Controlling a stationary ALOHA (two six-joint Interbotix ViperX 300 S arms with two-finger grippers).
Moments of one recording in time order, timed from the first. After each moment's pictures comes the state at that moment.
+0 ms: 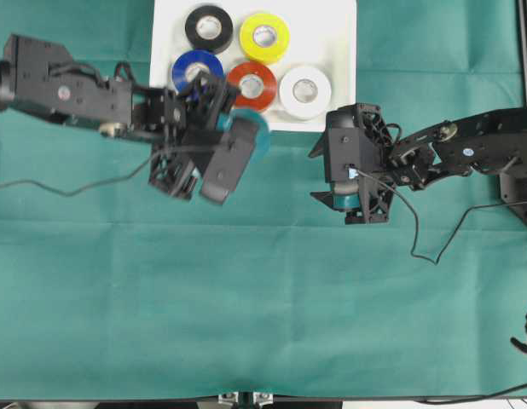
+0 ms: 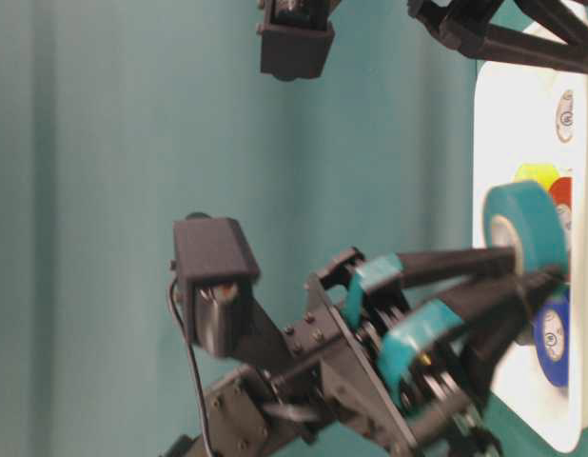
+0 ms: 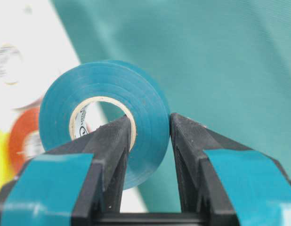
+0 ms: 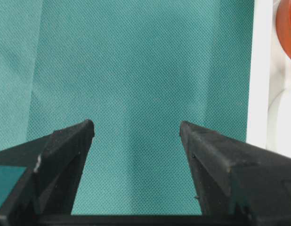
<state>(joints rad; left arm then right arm) 0.05 0.08 0.47 -0.02 0.36 0.58 0.05 -0.05 0.88 -0.87 0.04 0.99</state>
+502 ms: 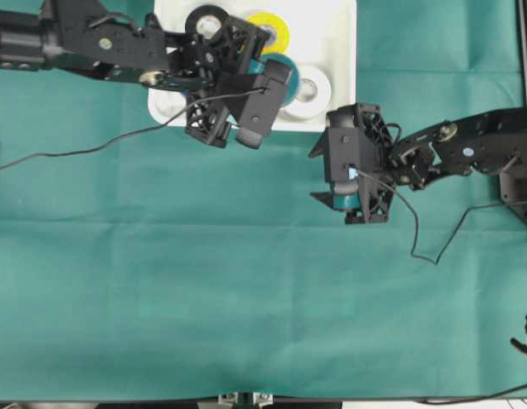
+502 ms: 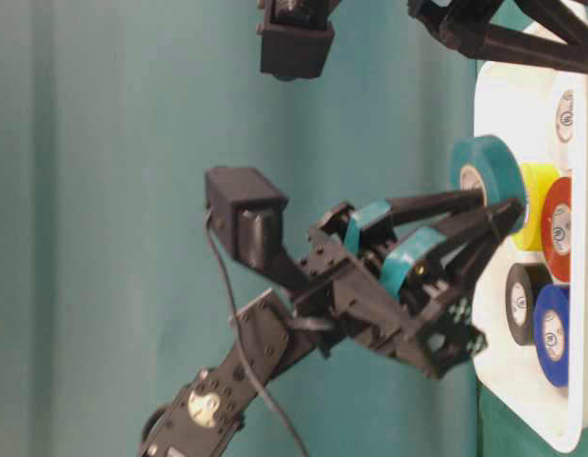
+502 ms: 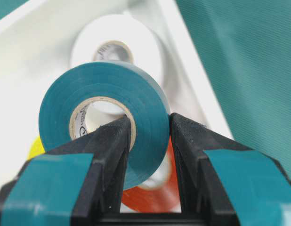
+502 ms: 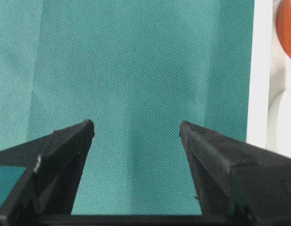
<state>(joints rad) 0.18 0.21 0.33 -0.02 0.32 0.72 0.05 -0.06 0.88 -0.87 0.04 0.99</state>
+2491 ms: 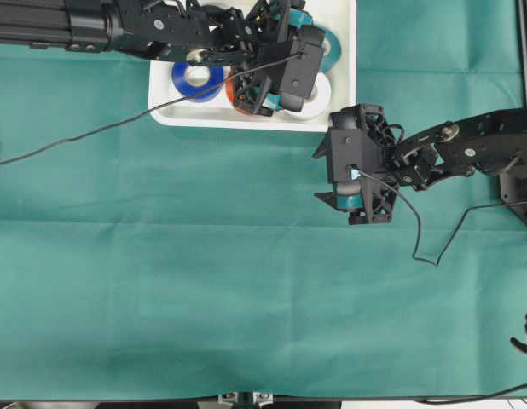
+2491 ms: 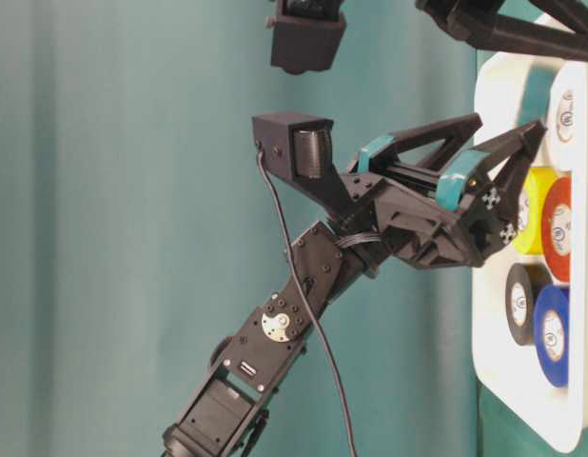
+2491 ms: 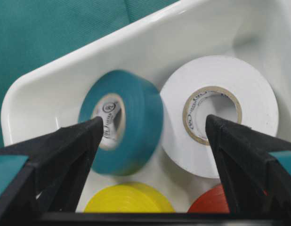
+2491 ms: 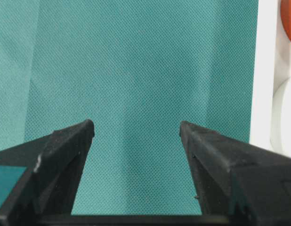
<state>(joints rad) 0.26 0.39 0.18 -0.02 0.15 0.72 0.05 -0.06 0.89 -0.87 0.04 0.99</state>
